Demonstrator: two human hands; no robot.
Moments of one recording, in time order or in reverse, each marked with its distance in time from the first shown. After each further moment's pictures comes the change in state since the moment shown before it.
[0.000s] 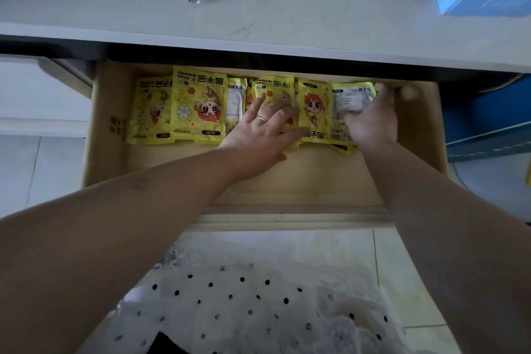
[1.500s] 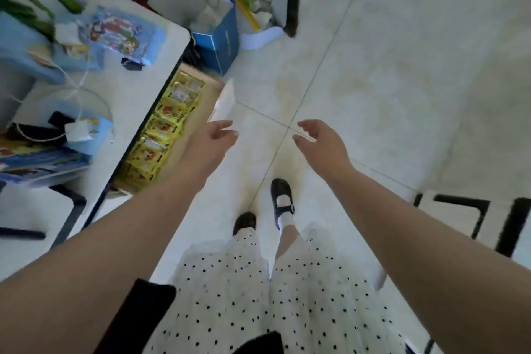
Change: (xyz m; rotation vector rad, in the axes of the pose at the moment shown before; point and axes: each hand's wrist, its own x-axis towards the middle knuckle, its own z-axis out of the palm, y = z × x) left_hand -0.124 0.207 -0.484 -1.055 -0.767 -0.322; right_hand -0.512 -0.015 -0.355 0.619 0.203 0.654
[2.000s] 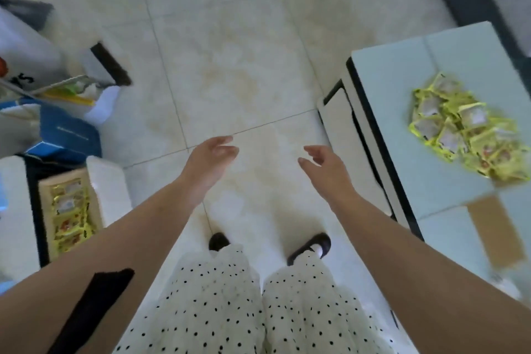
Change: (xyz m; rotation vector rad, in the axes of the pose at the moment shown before) left_hand -0.145 0.020 0.248 0.544 -0.573 0.191; right_hand -0.240 0.218 -0.114 0.583 0.562 0.481
